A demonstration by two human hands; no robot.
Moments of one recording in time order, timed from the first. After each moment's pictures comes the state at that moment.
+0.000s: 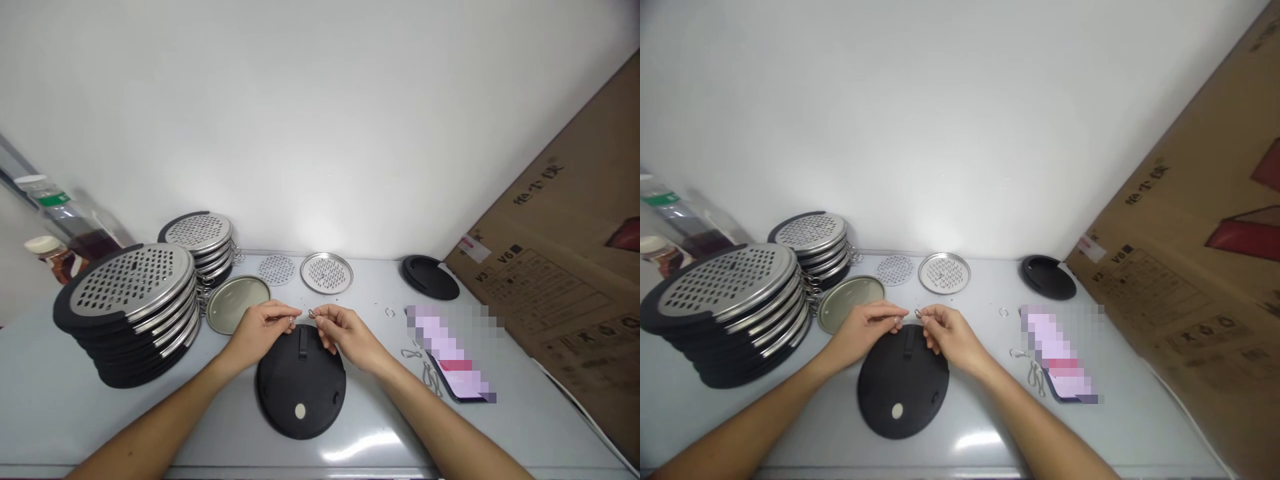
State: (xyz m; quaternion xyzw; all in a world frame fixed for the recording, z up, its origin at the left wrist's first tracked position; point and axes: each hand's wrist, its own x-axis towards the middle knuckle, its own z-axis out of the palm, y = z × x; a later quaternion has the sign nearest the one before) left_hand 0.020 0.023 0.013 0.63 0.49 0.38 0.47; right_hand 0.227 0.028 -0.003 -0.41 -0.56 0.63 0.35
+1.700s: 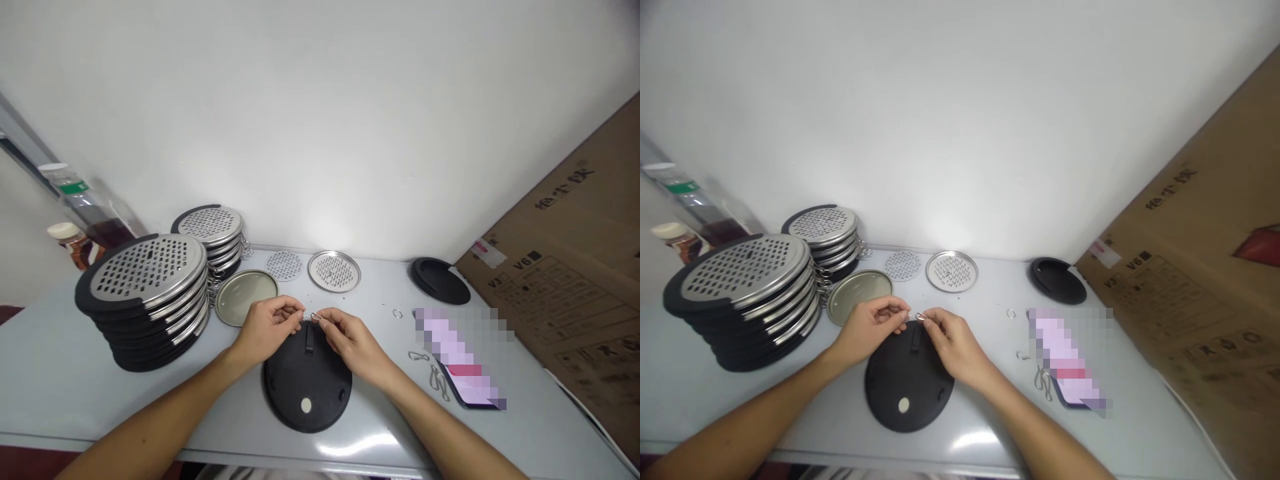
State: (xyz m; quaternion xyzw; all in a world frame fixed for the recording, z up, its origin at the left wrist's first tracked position) left_hand 0.024 0.016 0.011 0.60 0.51 0.42 0.45; right_hand 0.220 0.013 0.005 -0.44 -0.66 0.51 0.33
